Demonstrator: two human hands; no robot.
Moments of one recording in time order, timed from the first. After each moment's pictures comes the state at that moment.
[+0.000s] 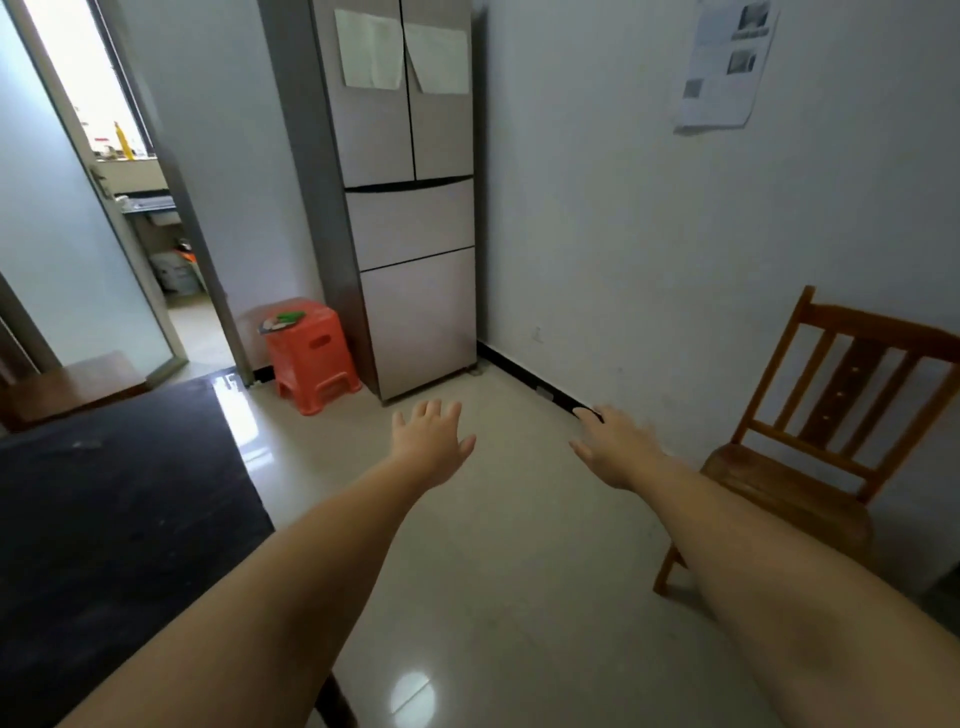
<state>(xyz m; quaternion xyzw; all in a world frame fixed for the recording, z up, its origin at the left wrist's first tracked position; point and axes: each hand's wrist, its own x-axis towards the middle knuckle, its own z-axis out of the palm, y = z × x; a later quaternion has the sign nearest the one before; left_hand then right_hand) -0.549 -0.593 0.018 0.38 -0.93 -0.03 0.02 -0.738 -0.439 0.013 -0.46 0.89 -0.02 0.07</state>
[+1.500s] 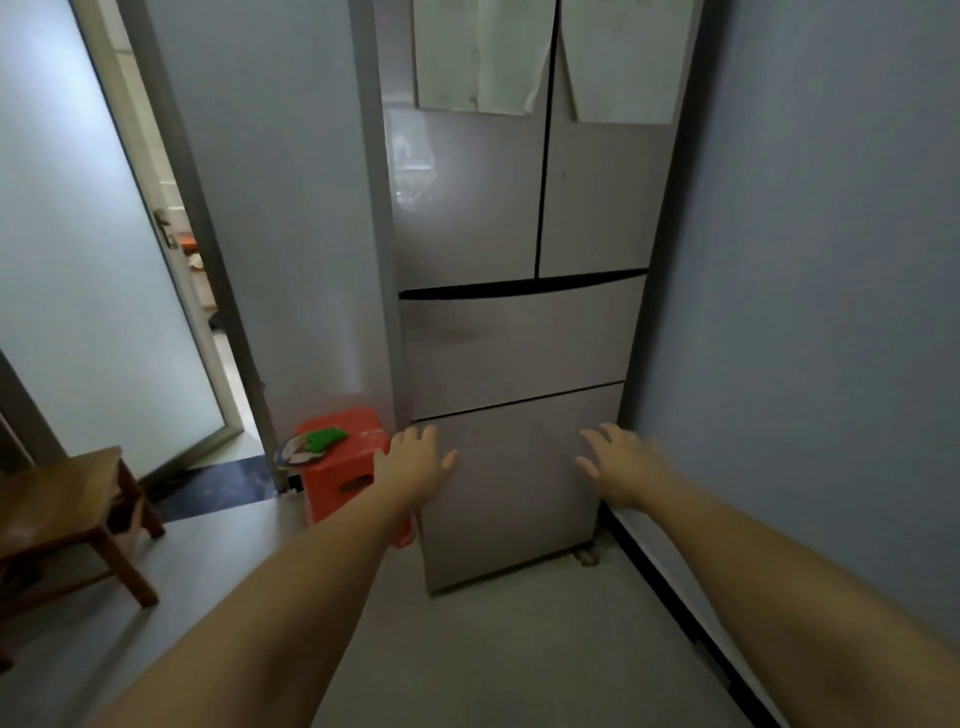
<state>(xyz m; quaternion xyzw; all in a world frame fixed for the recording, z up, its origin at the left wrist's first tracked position) -0.980 -1.439 0.029 0.58 -0.81 -0.11 0.07 -1.235 -1.345 0.038 -0.60 0.80 0.01 0.07</state>
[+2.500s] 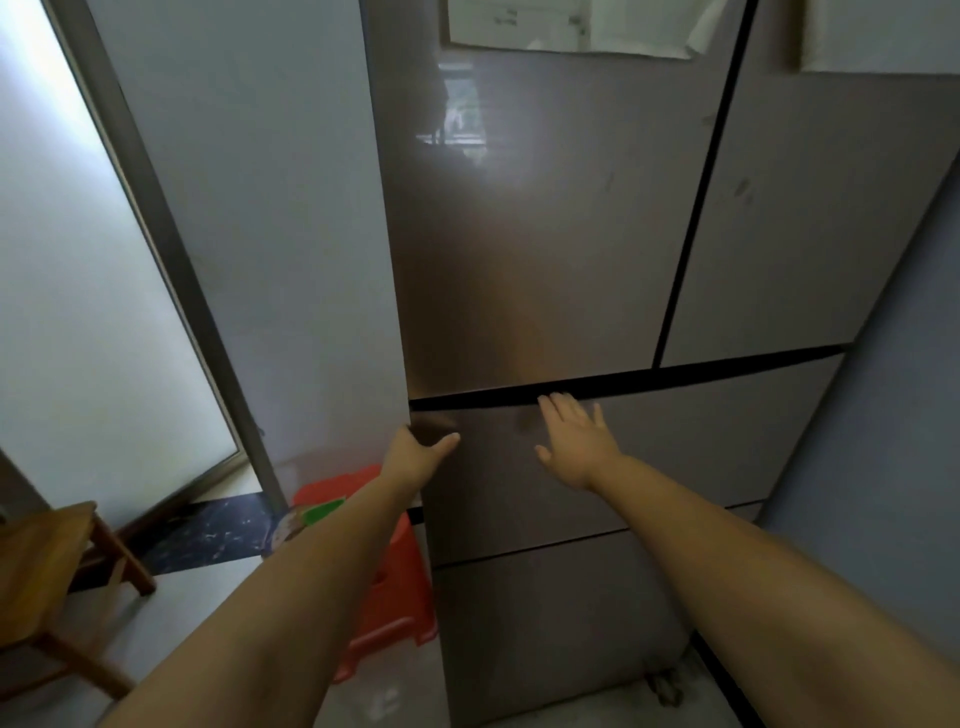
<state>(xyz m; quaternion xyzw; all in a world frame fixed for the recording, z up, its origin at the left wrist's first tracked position) -1.046 -1.883 0.001 0.57 -0.57 -0.47 0.36 -1.265 -1.812 0.052 -0.71 0.71 -0.02 0.04</state>
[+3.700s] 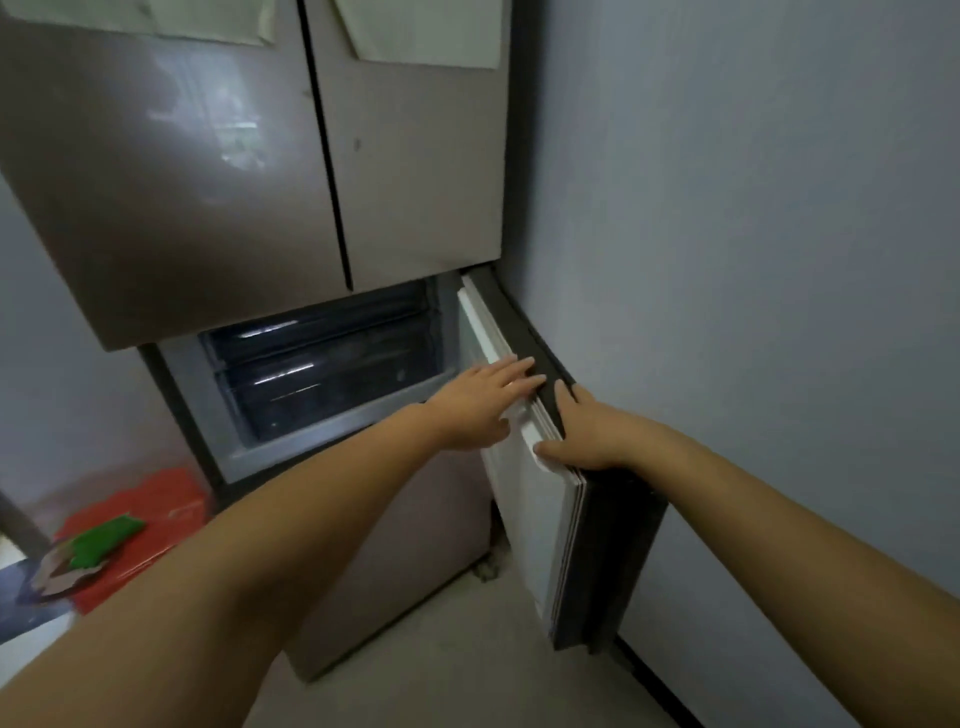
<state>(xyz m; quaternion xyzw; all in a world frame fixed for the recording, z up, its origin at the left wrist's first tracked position) -1.323 -1.578 0.087 0.13 -0.99 0.03 0.04 -1.437 -1.441 0.105 -0.52 0.84 -0.01 0.17</state>
